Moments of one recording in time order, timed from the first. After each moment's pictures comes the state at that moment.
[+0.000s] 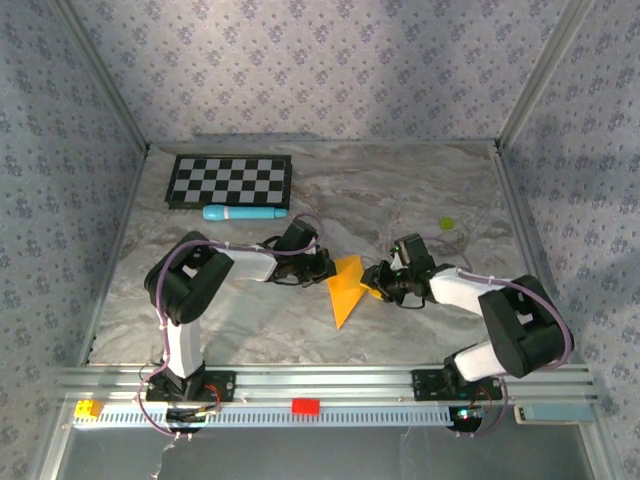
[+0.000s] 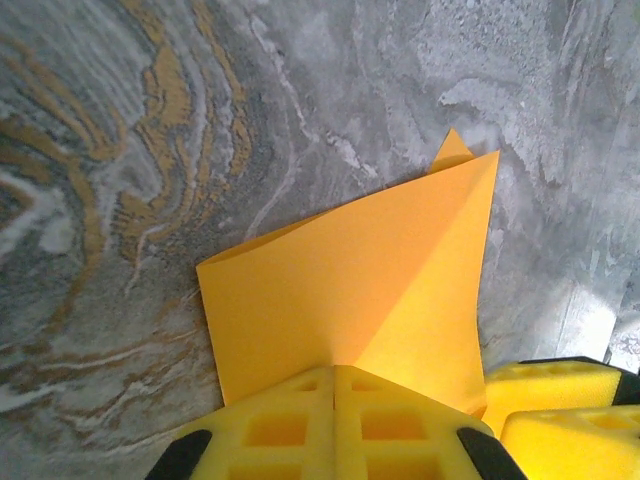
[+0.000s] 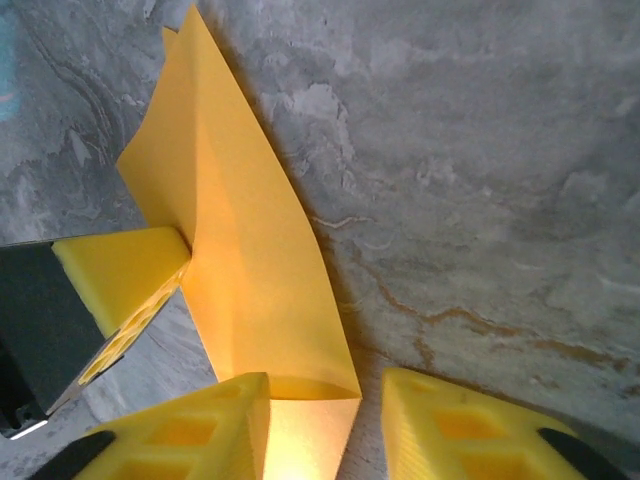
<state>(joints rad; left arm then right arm) -0.73 1.89 0.93 0.09 0.43 -1.01 0.41 1.43 0.51 -0.04 -0.50 0.98</state>
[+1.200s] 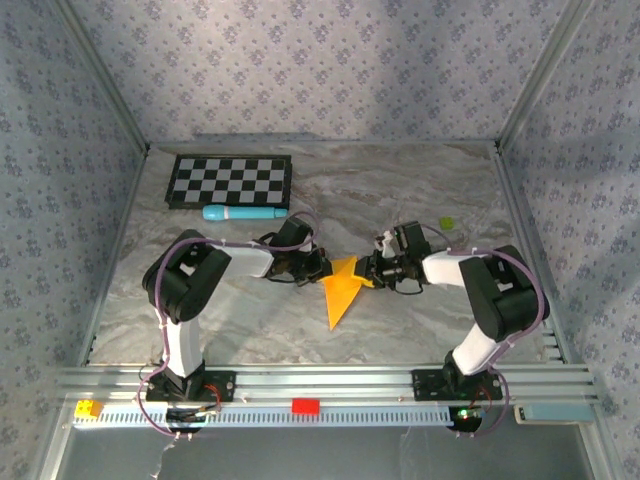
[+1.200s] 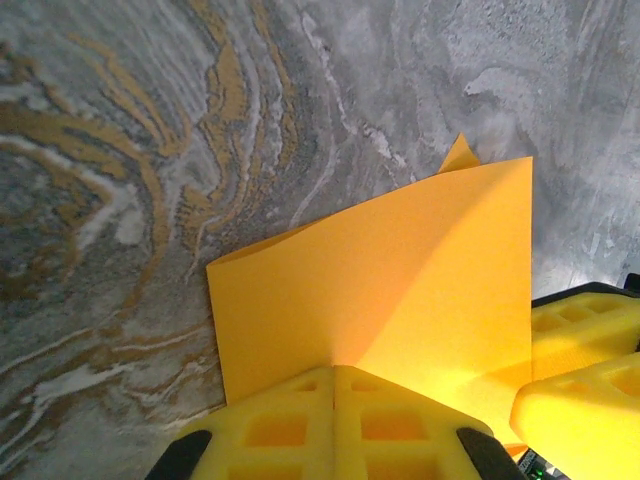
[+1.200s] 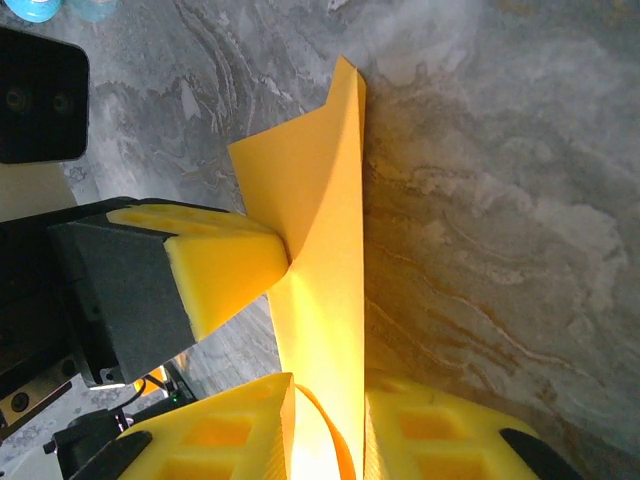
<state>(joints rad) -0.69 1.89 0.94 0.03 0.51 -0.97 0.34 1.65 0.64 0.05 -0.78 0.77</state>
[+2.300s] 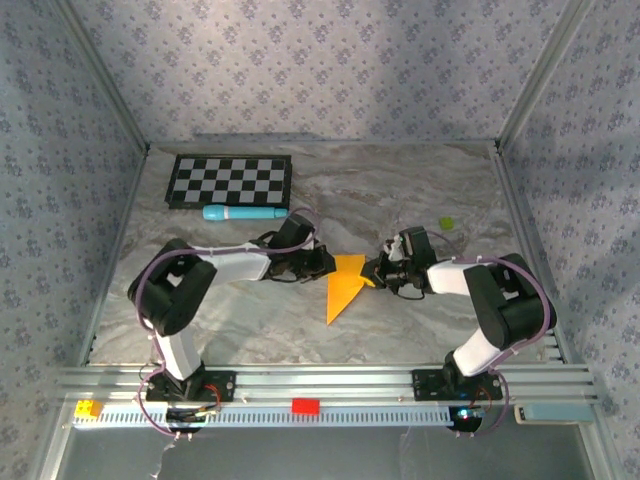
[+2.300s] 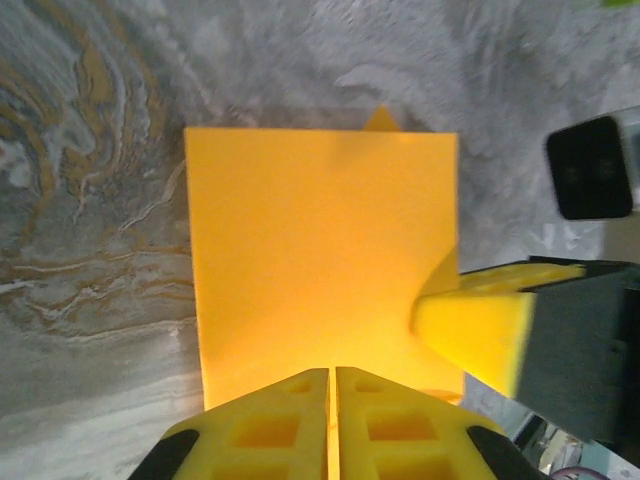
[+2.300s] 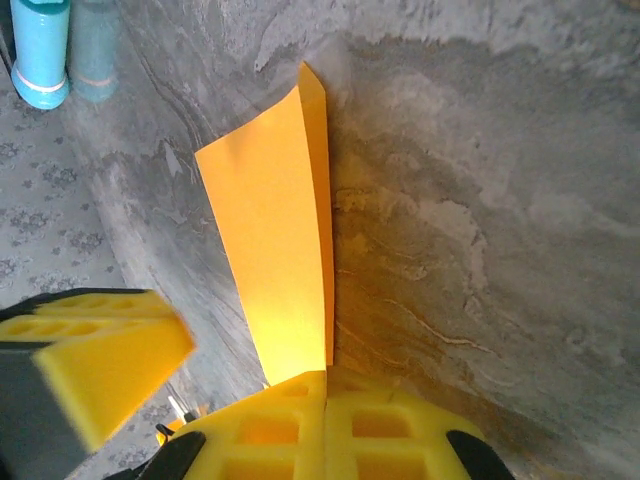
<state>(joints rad) -0.74 1.80 0.93 0.00 0.43 -0.98 0.33 1.58 0.54 0.17 -0.69 0.95</state>
